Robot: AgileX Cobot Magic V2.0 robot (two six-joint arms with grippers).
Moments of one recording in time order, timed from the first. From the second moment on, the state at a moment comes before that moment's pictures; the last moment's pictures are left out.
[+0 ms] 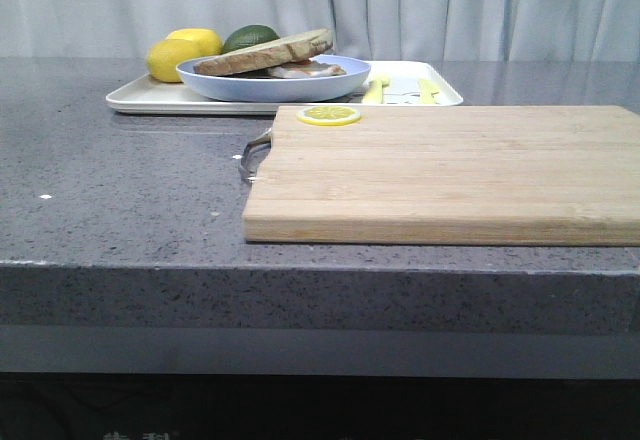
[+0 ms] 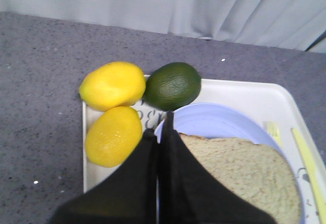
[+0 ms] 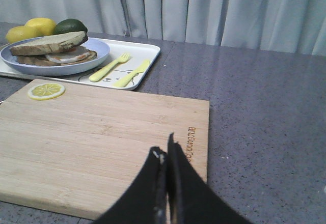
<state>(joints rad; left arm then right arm) -0.07 2.38 -2.92 -0.33 1.27 -0.06 0.15 0.12 -0.31 -0.04 0.36 0.05</state>
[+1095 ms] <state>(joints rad) -0.12 1.48 -1.29 0.04 0.79 -0.06 0.15 0.12 -0.31 -0.04 0.36 0.05</state>
